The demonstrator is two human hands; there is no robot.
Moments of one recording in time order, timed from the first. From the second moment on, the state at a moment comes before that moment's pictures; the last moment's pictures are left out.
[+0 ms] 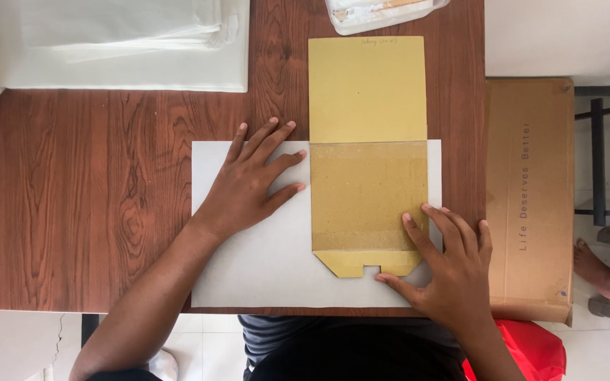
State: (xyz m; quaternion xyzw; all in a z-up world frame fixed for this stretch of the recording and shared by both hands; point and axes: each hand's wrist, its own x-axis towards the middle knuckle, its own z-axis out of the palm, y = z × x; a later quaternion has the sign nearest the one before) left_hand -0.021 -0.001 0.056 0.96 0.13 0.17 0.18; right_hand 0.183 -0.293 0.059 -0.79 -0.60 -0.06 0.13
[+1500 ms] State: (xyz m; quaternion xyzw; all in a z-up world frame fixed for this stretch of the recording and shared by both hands) left_hand -0.020 -0.001 0.061 0.97 0.14 0.15 0.15; right_hand 0.188 -0.292 0.056 -0.78 -0.61 -0.06 0.13
